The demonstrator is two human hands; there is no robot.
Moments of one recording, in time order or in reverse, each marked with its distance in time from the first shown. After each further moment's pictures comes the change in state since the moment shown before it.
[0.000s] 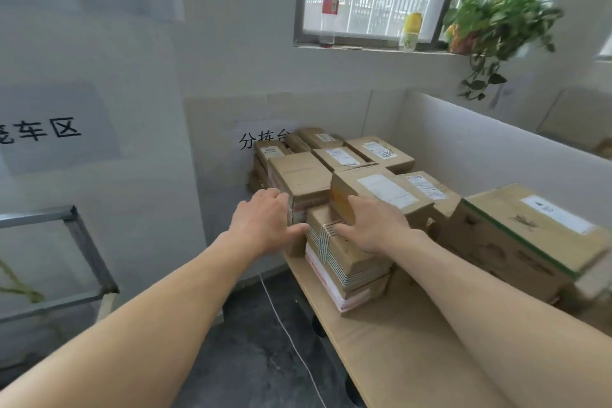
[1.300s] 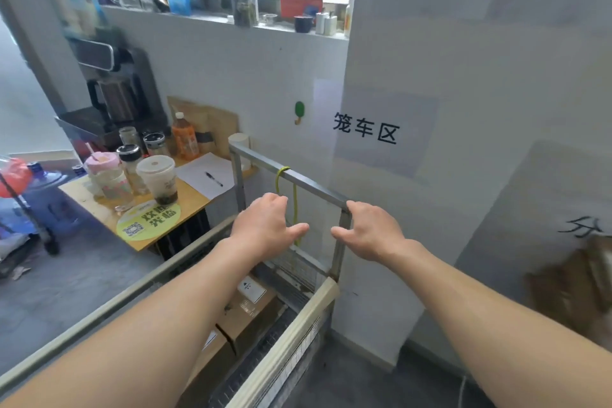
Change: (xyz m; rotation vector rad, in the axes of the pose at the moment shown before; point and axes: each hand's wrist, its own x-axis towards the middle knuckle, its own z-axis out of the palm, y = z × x) left_hand -0.145 -0.351 -0.046 0.053 0.211 -1.058; right_hand 0.178 -0.453 0.113 0.157 -0.258 -0.922
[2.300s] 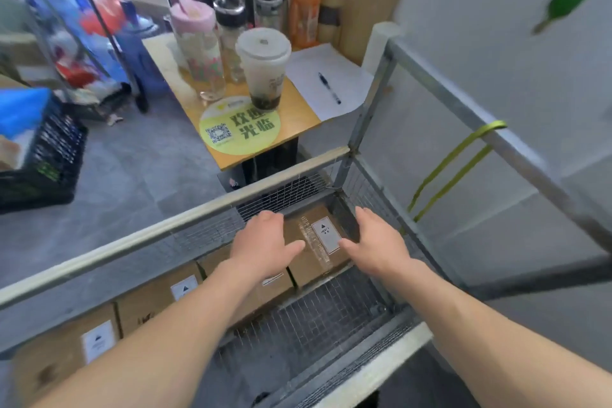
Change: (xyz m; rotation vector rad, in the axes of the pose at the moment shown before) left_hand 0.029 -0.319 0.192 -0.131 -0.285 -0.541; right_hand 0.200 -0.156 0.306 -0.013 -0.415 -0.210
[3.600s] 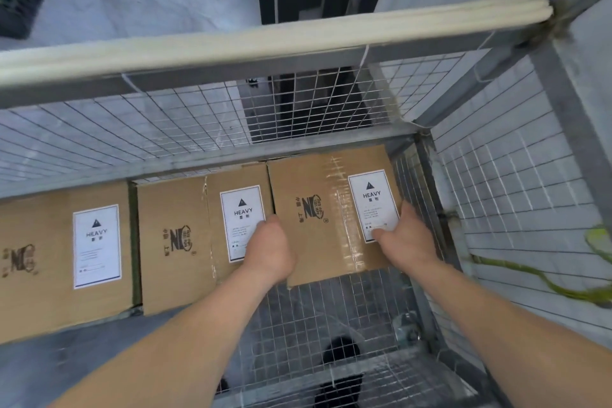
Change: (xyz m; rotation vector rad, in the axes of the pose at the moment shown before) left_hand 0.199 -0.083 0.342 -0.448 -0.224 -0.593; right_hand 0.282 0.159 0.298 0.206 -0.202 0.195
